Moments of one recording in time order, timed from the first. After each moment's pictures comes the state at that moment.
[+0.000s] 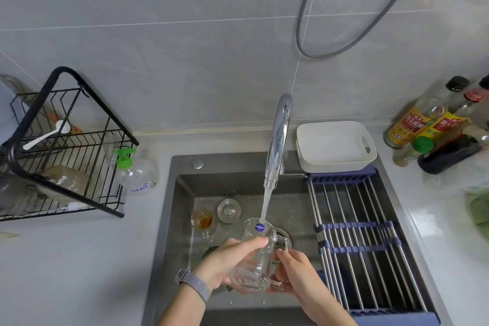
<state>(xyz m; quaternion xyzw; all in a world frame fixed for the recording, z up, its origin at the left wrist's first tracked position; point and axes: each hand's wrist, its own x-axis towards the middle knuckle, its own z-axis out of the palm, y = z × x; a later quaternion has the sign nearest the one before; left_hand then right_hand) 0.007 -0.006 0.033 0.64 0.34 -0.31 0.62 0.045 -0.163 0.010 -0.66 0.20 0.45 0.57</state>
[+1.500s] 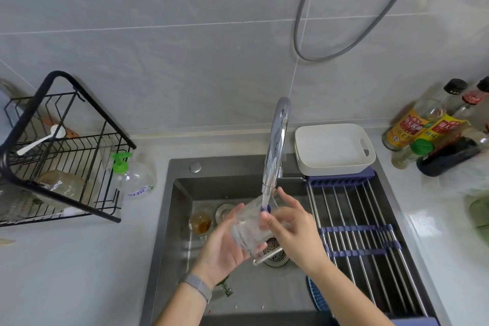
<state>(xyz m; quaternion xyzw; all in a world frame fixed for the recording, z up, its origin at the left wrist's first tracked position) 0.020 0.011 -0.006 0.26 0.27 -0.12 0.92 0.100 -0.146 0.042 -0.83 -0.20 0.17 0.49</state>
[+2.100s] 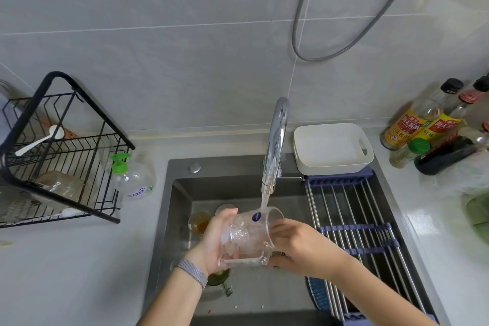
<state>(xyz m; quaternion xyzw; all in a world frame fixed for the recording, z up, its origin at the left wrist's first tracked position) 0.032 0.024 0.004 0.36 0.36 -0.23 0.83 0.115 -0.174 0.019 -0.76 -0.61 0.07 0.23</state>
